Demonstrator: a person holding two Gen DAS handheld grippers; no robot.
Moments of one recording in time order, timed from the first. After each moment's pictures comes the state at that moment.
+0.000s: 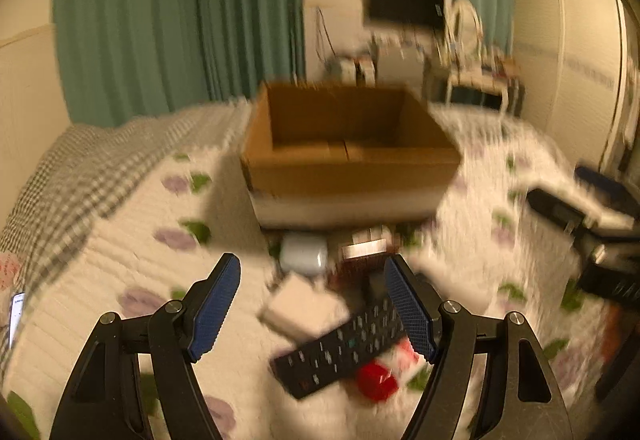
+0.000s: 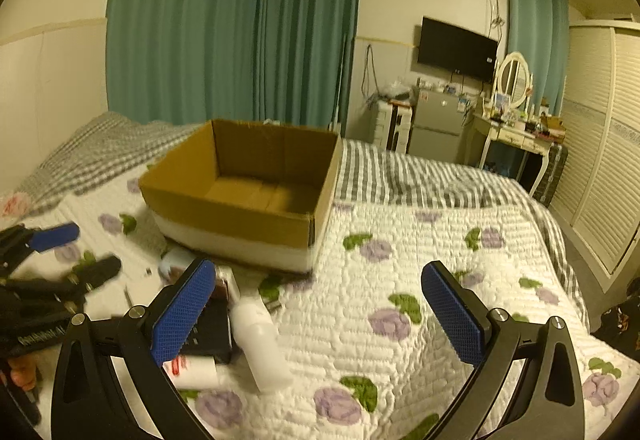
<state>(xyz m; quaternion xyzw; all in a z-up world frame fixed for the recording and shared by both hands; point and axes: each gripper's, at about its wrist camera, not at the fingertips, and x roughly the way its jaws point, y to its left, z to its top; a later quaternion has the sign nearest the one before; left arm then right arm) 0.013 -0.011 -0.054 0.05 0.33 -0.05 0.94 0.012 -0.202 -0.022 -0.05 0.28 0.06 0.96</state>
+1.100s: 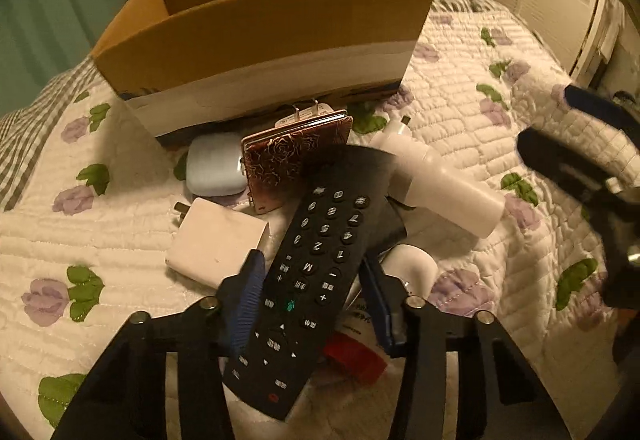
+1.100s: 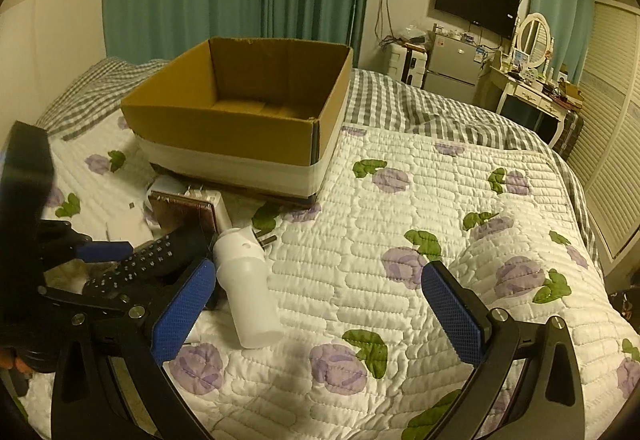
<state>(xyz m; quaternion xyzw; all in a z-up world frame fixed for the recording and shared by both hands) 0.052 -0.046 -0.116 0.10 0.48 -0.12 0.86 0.032 -0.198 -0.066 -0.07 0.37 0.07 0.92</state>
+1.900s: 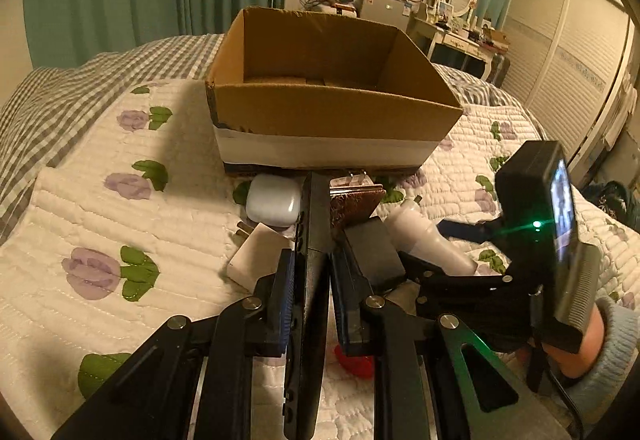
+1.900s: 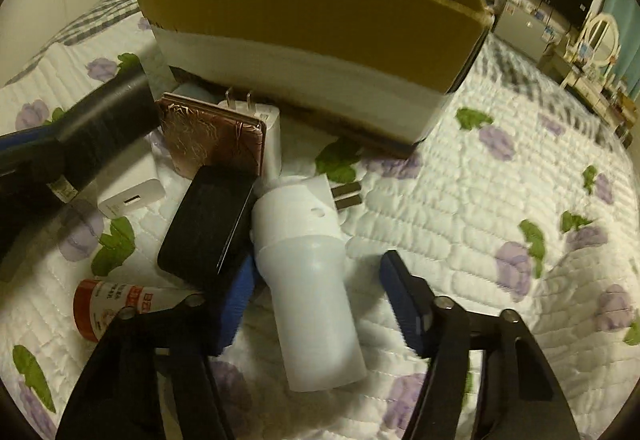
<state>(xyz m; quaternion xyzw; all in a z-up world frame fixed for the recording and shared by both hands) 0.034 0.002 -0.070 -0.02 0.42 -0.10 0.90 0.082 -0.148 -0.135 -0.12 0.48 0.16 0.85</state>
